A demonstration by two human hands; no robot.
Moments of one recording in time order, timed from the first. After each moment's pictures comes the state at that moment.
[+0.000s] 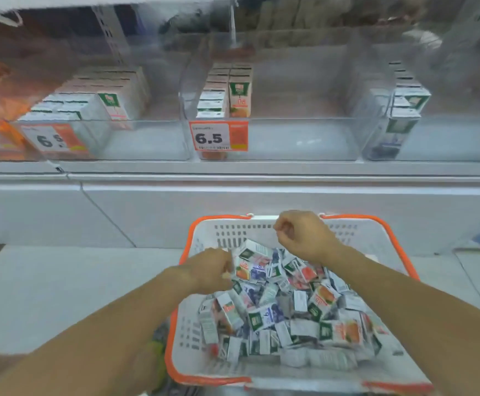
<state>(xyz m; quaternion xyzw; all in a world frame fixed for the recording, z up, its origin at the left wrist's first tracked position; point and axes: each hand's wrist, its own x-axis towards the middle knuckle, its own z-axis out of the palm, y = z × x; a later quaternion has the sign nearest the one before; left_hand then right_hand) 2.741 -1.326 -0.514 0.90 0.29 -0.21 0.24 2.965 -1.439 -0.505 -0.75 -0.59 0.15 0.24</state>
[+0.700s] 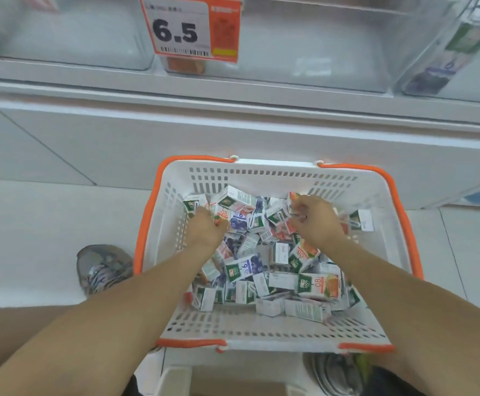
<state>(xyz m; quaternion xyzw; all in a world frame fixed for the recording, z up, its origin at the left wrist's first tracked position) 2.789 -1.350 -0.648 0.69 0.61 0.01 0.40 2.996 -1.481 -0.615 -0.86 -0.41 0.24 0.19</state>
